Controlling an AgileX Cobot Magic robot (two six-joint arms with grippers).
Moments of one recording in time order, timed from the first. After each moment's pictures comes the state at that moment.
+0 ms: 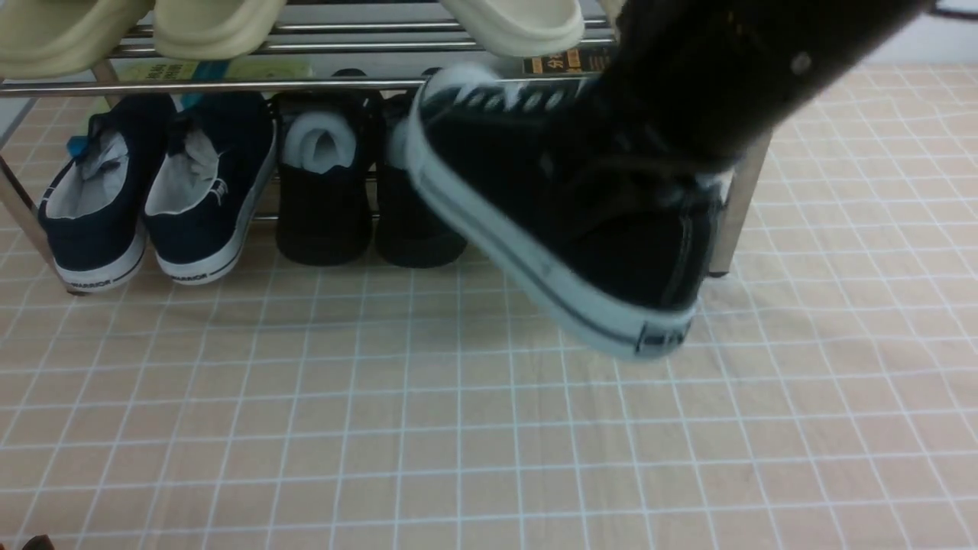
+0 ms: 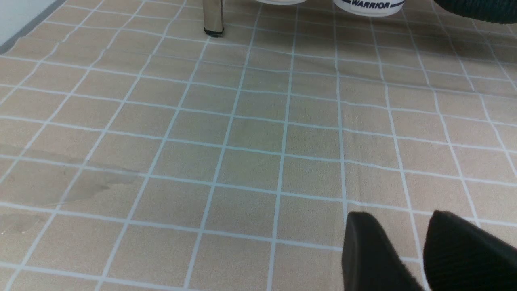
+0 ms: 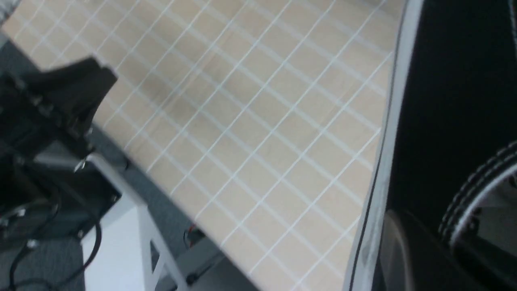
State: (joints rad) right arm 0.75 1.57 -1.77 0.32 1.26 0.07; left arm -0.02 -0.01 0.02 0.21 0.39 -0.29
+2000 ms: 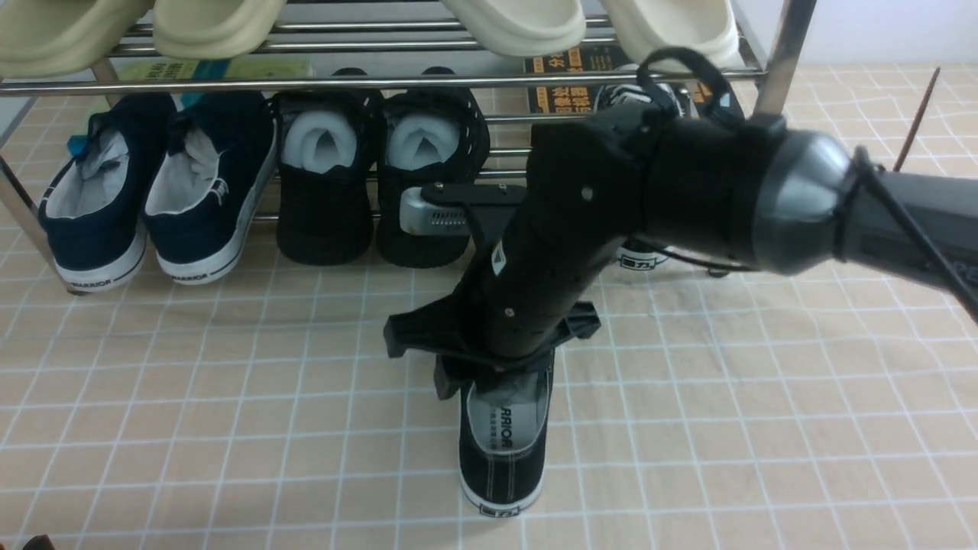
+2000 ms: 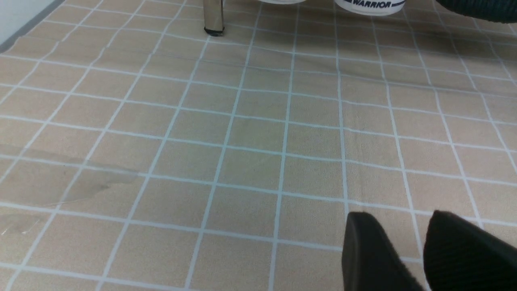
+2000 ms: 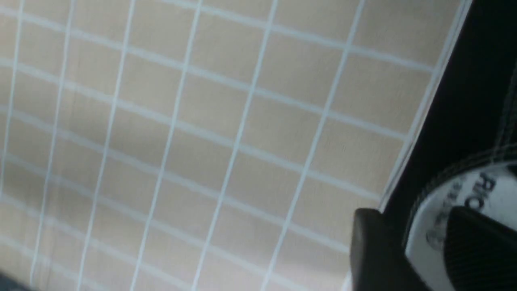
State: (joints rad) right arm 0.79 1.95 -1.66 0.27 0.97 0.40; left arm -0.02 -0.01 0.02 0.21 0.39 -0.29
